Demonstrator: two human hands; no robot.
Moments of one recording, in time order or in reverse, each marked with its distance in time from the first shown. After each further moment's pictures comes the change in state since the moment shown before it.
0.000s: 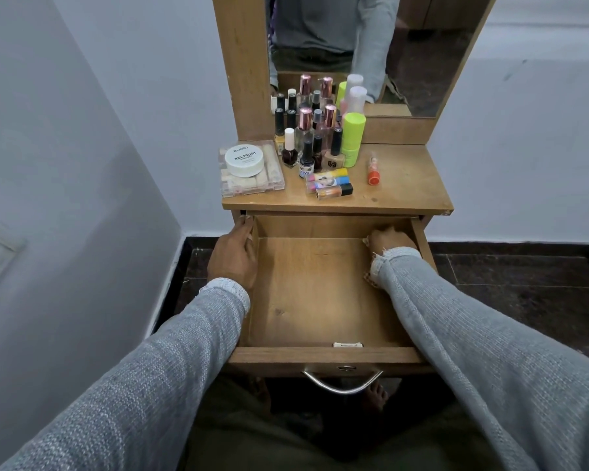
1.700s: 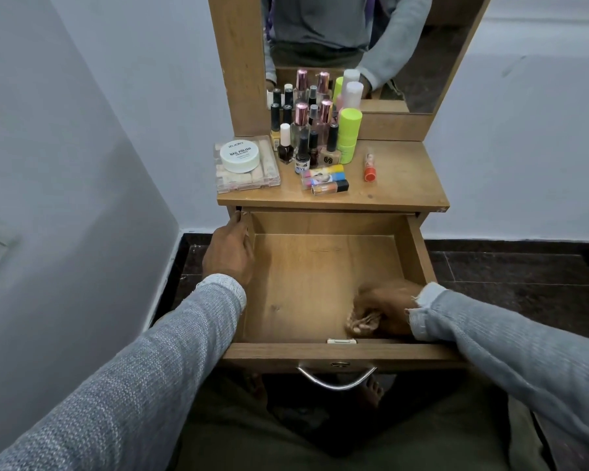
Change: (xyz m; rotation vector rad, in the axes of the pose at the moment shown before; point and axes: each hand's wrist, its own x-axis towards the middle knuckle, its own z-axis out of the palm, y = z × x) left_hand 0.005 -0.009 0.006 0.131 0.031 0.111; right_hand -0.084 0.027 0.011 -0.153 -0.289 -0.707
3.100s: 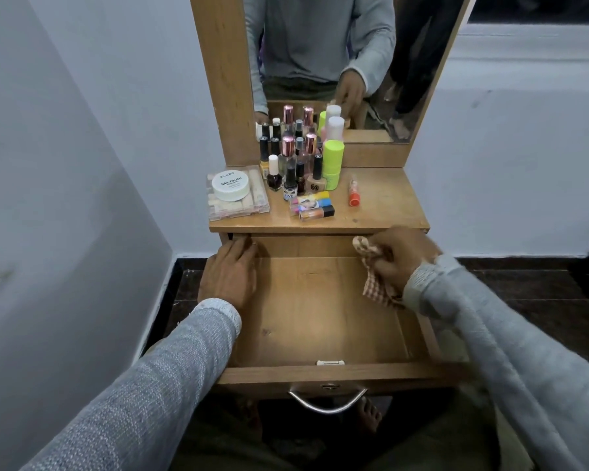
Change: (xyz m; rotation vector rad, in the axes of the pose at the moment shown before) left_hand 0.006 0.002 0.005 0.330 -0.127 0.197; right_hand -0.025 0.012 -0.066 0.180 0.630 0.386
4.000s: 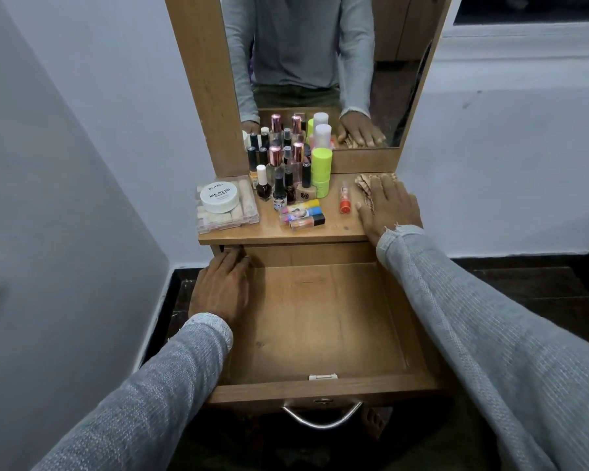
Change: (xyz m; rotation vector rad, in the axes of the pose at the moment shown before) left_hand 0.004 -0.005 0.009 0.047 -0.027 0.014; right_hand 0.108 0.057 0.041 -0.167 0.376 0.148
